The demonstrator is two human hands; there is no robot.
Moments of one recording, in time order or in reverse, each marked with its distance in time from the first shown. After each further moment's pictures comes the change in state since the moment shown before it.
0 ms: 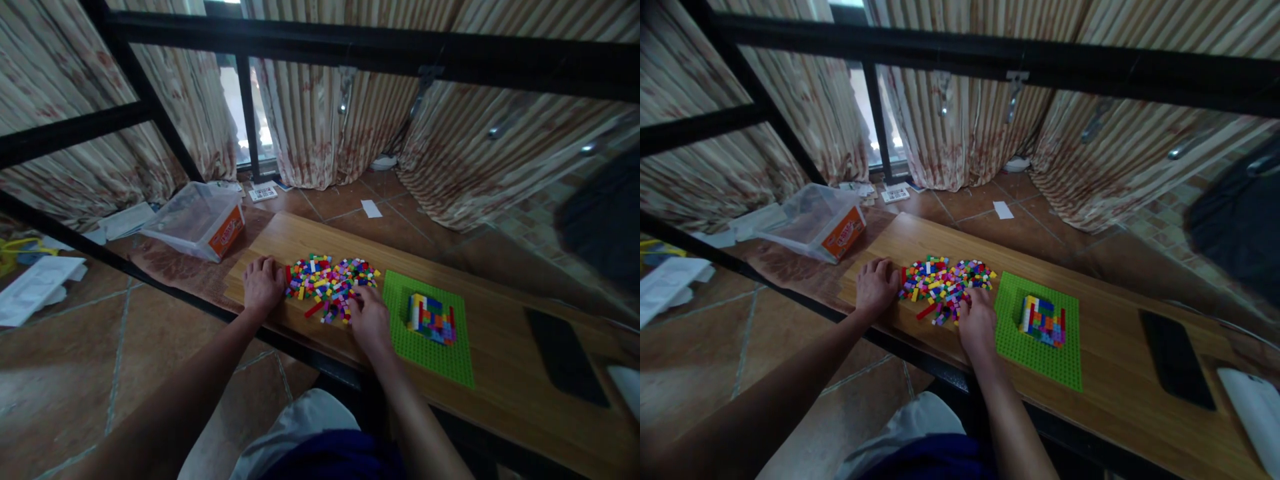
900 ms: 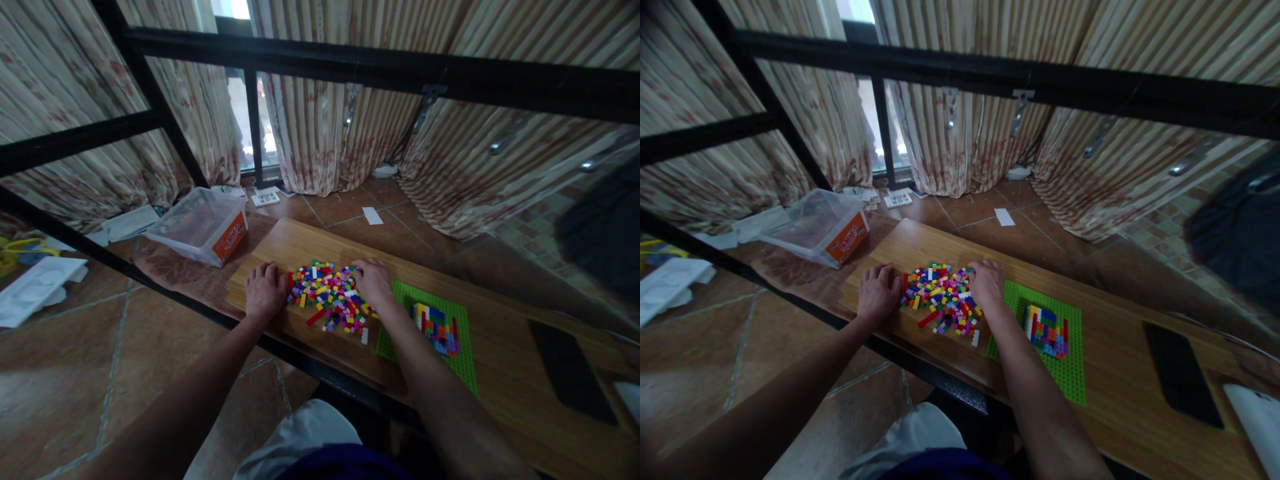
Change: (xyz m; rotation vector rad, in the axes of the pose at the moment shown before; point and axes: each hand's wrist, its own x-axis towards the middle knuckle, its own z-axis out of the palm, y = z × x) left_hand 0.000 0.000 0.000 0.019 0.005 0.006; right_hand 0.104 0.017 0.006 -0.321 -0.149 -0.191
